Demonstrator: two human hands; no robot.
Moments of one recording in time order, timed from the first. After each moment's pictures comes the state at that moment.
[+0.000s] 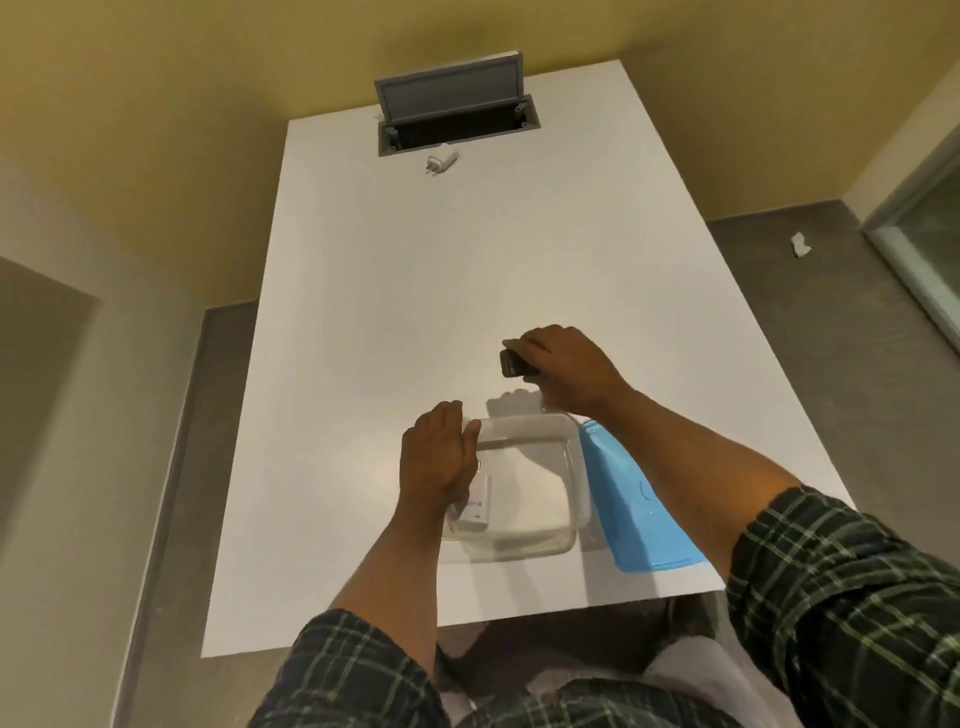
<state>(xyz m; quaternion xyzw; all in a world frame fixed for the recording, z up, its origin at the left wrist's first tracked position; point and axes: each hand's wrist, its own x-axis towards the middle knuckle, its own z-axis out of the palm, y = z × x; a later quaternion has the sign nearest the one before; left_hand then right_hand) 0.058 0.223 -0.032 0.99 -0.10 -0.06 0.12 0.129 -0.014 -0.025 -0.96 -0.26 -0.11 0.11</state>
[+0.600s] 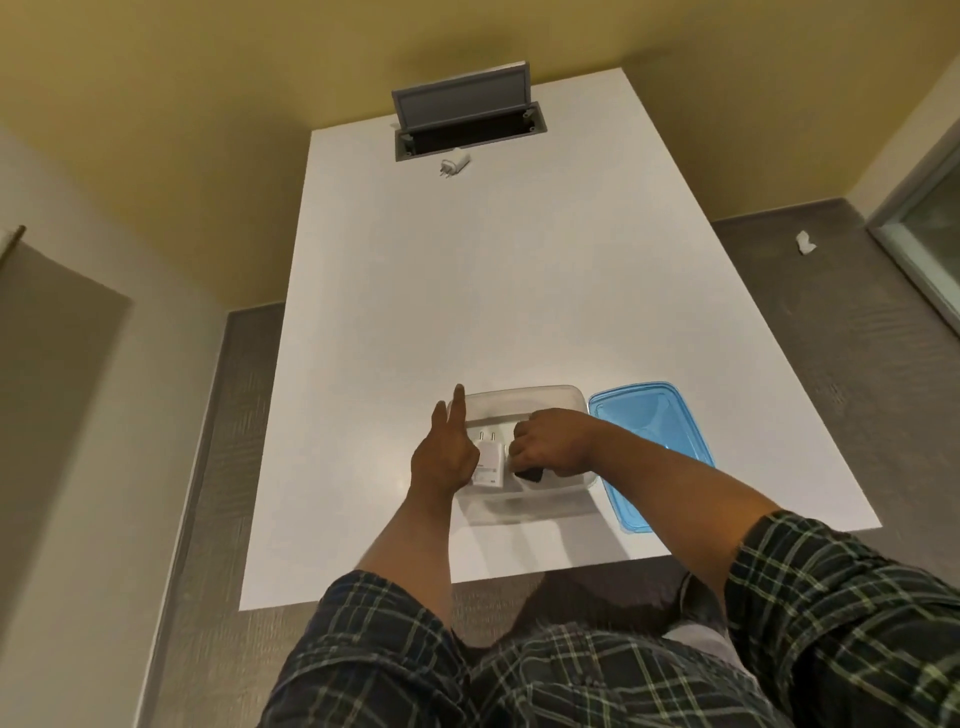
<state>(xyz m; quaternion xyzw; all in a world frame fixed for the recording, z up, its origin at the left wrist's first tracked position) 0.019 0.242 -0.019 0.96 -0.05 -0.19 0.19 0.031 0.038 -0.017 -0.84 -0.51 0.16 -0.11</state>
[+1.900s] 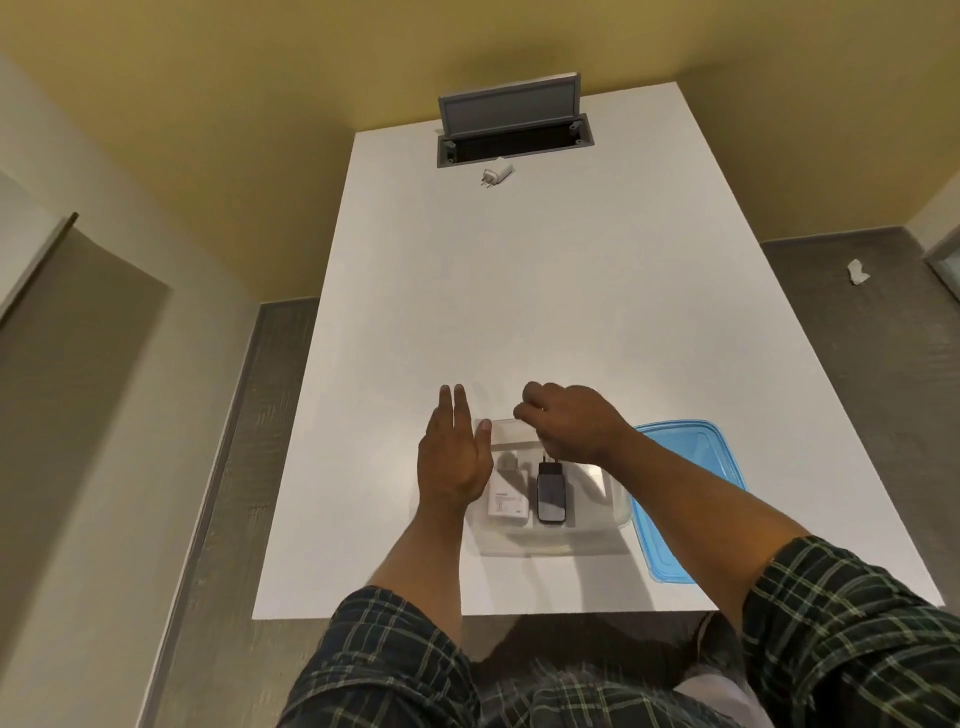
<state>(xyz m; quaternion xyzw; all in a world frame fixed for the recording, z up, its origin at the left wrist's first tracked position) 0.038 0.251 -0.016 0.98 0.01 -0.06 0.20 0.076 0.048 -0.014 -0.92 -0.37 -0.09 0.05</state>
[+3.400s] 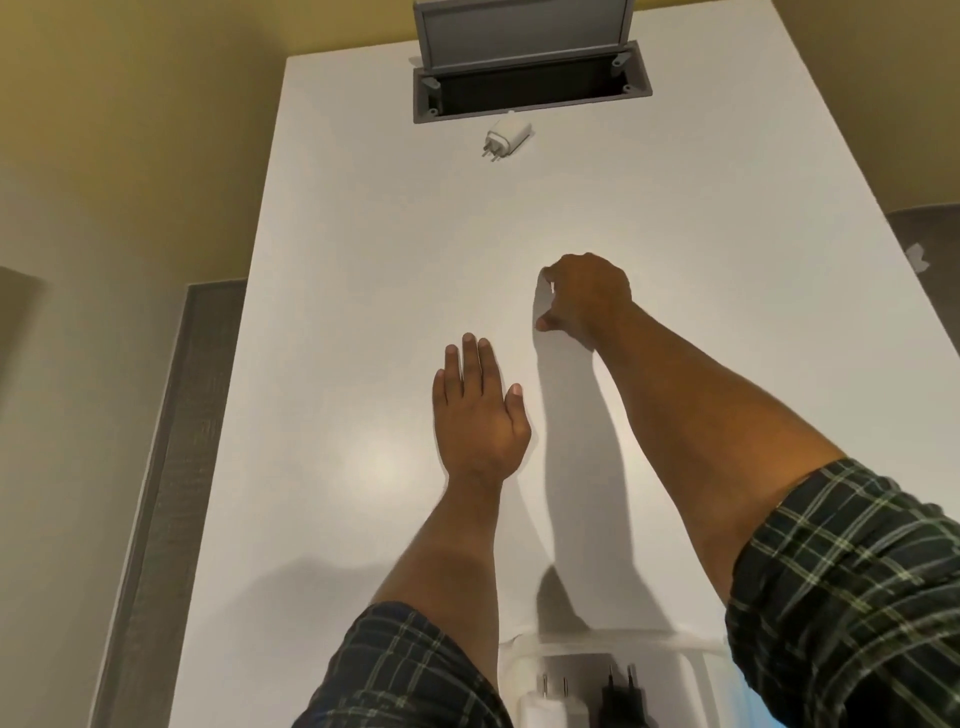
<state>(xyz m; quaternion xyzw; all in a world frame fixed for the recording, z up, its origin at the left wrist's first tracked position) 0.314 0.227 -0.151 0.99 -0.01 0.01 0.11 0.444 0.065 -0.065 -0.98 0.00 0.17 0.07</state>
